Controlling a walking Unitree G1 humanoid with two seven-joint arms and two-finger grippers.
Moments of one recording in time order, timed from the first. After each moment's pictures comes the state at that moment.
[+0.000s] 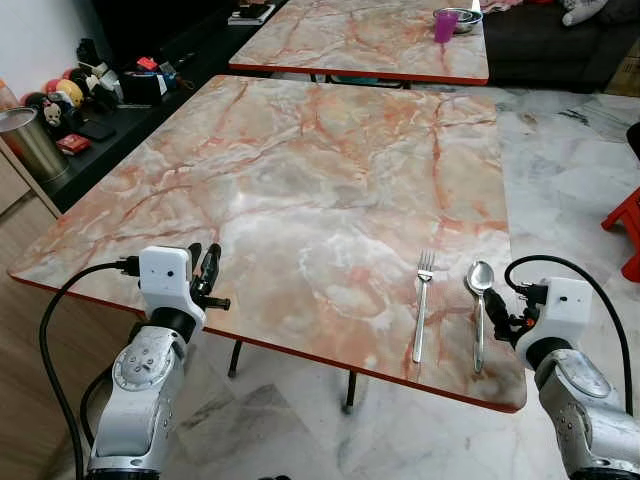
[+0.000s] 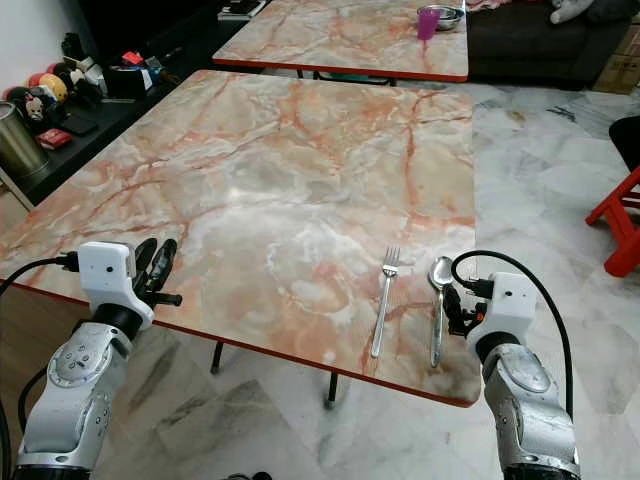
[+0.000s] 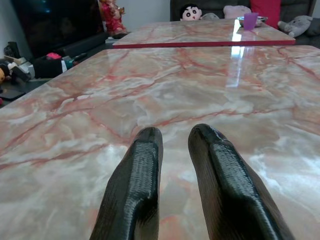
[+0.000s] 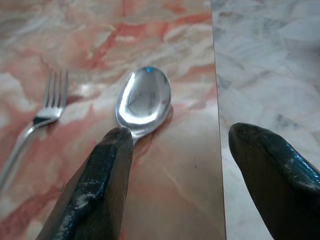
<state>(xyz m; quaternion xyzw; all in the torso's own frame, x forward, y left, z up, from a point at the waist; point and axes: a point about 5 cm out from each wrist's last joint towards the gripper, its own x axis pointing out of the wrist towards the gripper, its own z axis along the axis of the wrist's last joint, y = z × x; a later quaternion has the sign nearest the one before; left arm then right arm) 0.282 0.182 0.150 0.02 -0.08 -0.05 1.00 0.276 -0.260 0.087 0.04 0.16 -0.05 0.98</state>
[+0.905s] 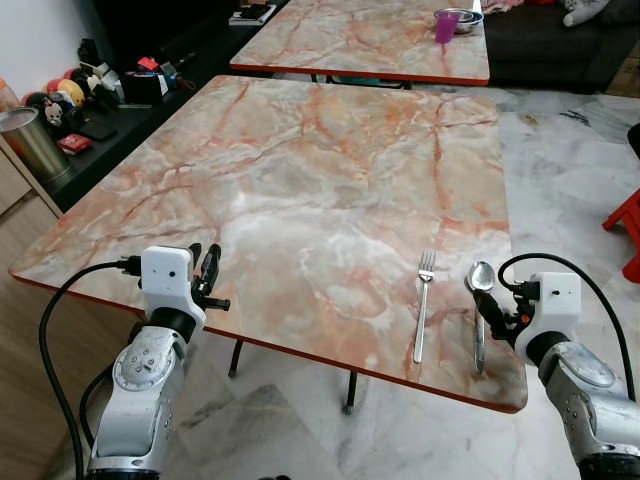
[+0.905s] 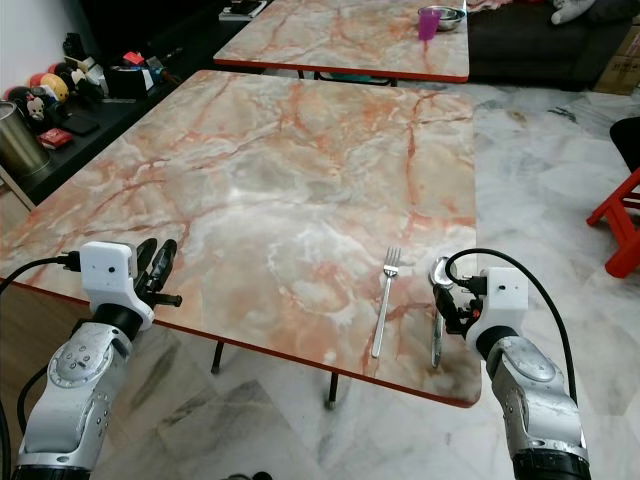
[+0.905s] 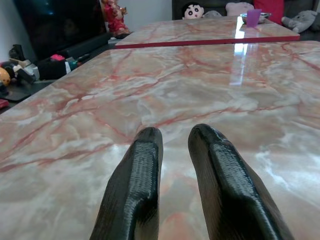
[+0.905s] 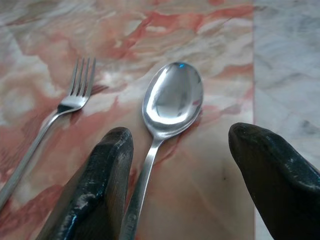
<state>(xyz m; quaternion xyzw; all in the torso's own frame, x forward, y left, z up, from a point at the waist) 0.282 0.182 0.149 0.03 -0.08 -0.05 1.00 0.285 -0.262 0.087 0.03 0.18 0.01 0.98</state>
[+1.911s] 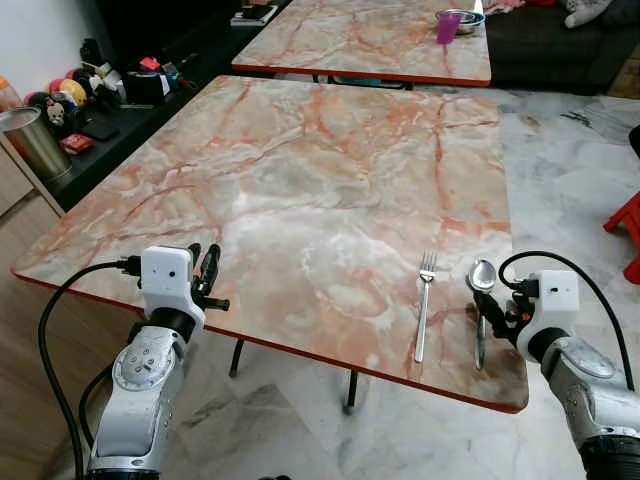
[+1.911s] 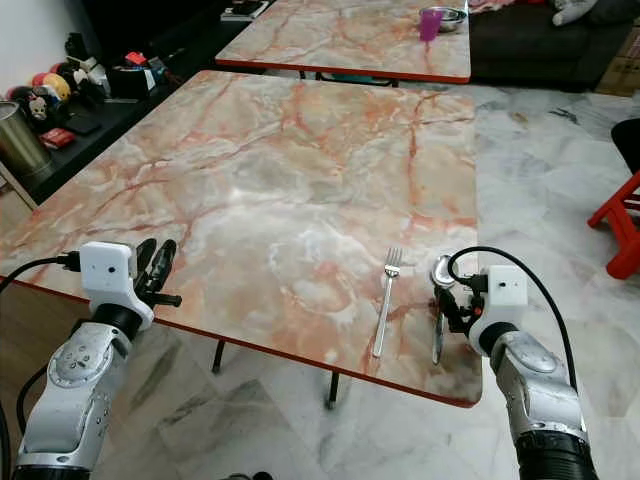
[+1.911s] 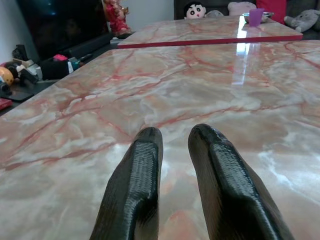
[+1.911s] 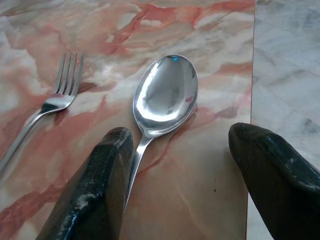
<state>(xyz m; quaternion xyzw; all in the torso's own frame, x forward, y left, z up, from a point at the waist) 0.282 0.182 0.149 0.03 -0.08 -0.05 1.00 0.296 -0.273 0.084 0.03 0.19 0.02 0.98</state>
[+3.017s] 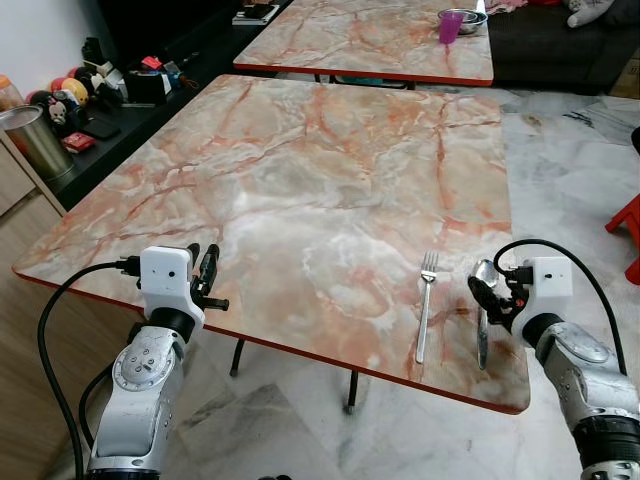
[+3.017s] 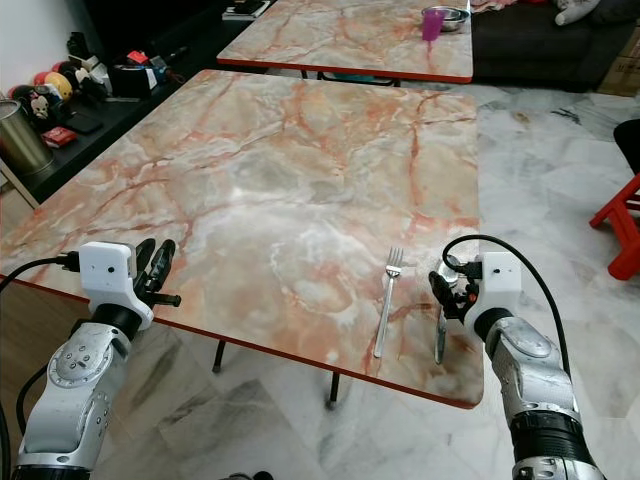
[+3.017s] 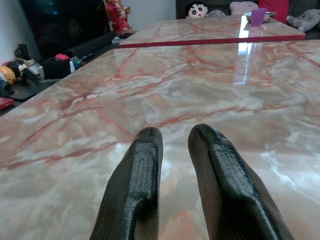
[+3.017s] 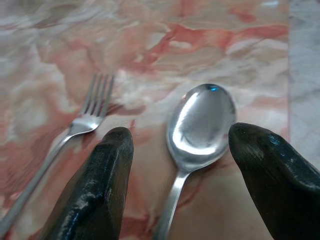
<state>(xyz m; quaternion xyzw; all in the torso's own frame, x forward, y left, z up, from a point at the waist) 0.282 0.183 0.149 0.03 -0.08 -0.04 1.00 0.311 -0.263 0.091 0.01 0.17 0.06 0.98</state>
